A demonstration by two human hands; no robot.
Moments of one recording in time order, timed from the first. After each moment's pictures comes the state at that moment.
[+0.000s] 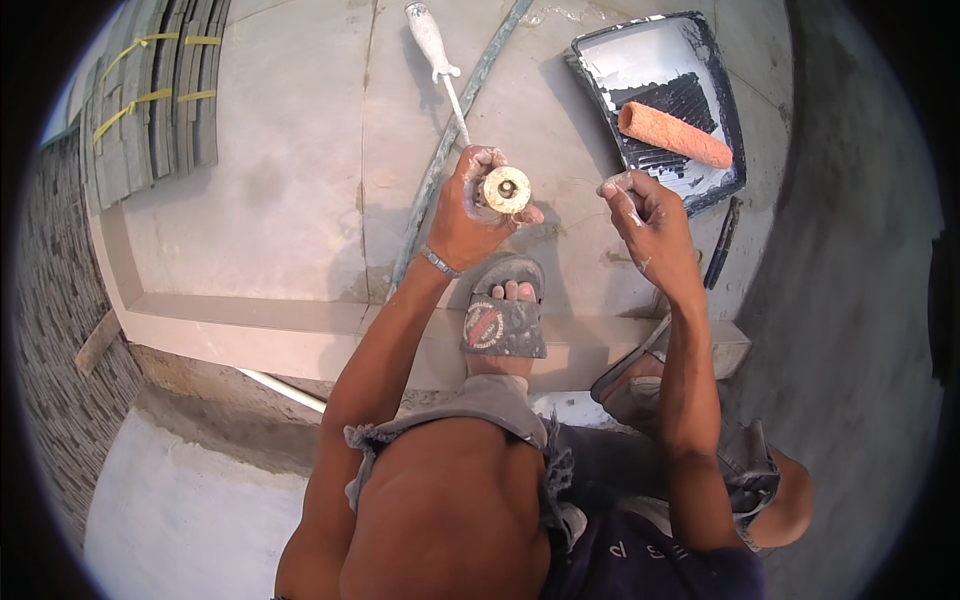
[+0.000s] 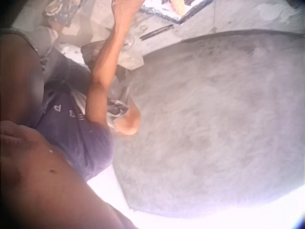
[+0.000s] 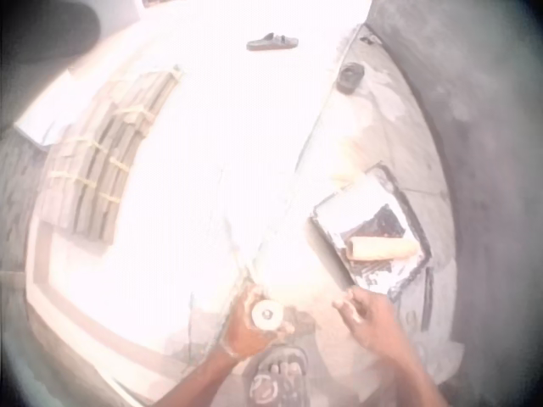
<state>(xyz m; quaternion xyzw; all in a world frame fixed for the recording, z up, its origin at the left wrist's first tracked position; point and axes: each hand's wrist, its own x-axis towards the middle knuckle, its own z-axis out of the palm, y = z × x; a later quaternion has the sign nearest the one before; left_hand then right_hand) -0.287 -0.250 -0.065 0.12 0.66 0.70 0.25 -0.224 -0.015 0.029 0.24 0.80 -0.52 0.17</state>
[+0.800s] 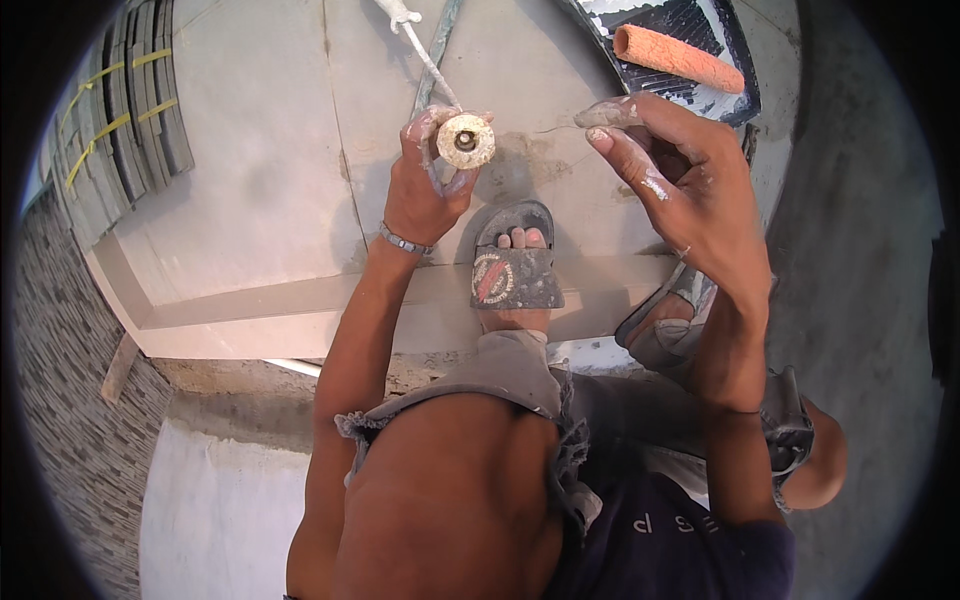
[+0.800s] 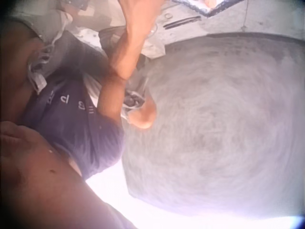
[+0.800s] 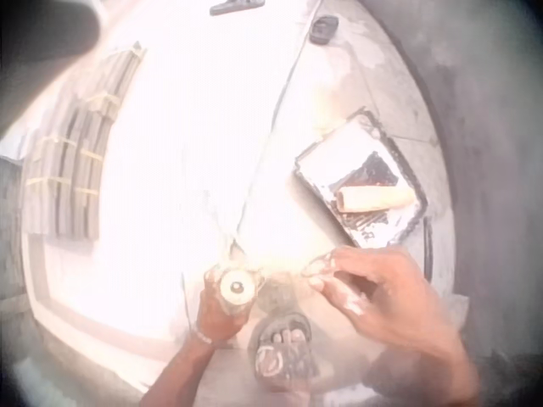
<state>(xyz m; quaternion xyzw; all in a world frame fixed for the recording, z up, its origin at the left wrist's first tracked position) -0.280 -0.278 -0.054 0.22 0.78 0.57 0.10 -0.243 -0.033 0.097 0.12 0.85 -0.49 0.11</state>
